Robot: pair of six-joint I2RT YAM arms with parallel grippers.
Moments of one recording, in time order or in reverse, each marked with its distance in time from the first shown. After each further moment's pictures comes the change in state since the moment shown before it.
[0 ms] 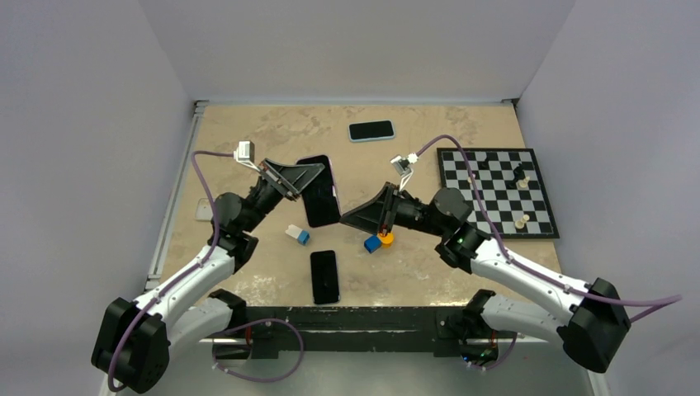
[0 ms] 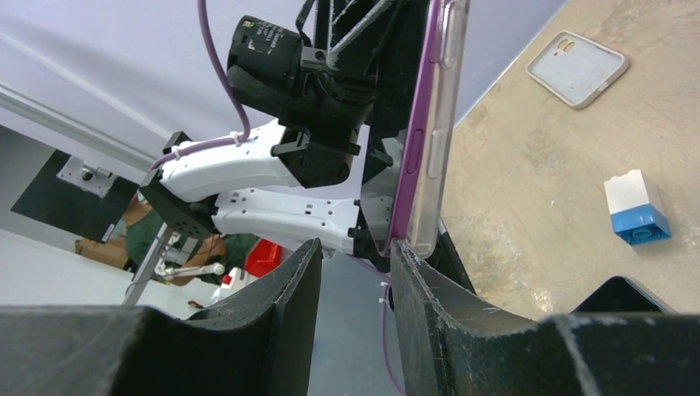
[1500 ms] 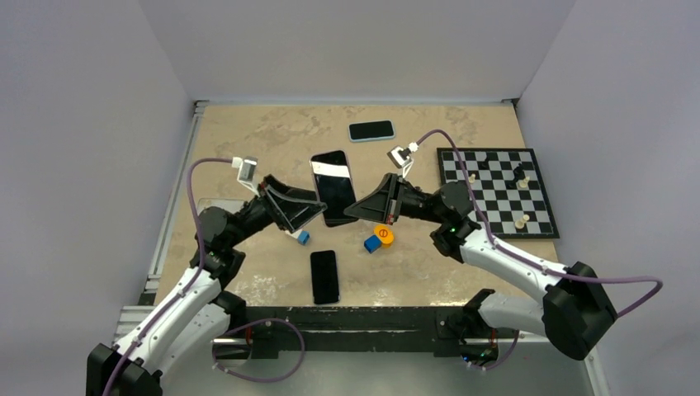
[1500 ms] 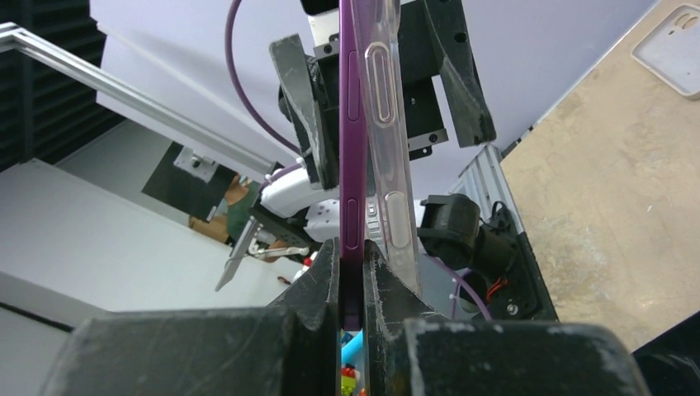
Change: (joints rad) left arm 0.016 -0.251 -0.029 -0.247 0.269 0.363; right arm -0.112 0.142 -0.013 0.329 -0.222 0.282
